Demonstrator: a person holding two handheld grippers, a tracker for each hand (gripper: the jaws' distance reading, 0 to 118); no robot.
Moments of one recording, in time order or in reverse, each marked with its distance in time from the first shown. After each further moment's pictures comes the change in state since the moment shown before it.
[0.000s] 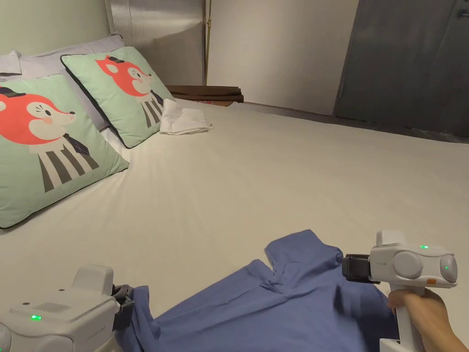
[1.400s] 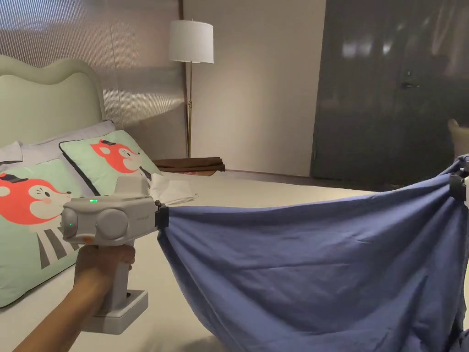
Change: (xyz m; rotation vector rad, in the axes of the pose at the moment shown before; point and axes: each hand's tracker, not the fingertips) left arm 0.060 0.228 0.059 0.329 -0.054 0.013; right arm 0.087 0.060 0.321 0.857 -0.381 0.036
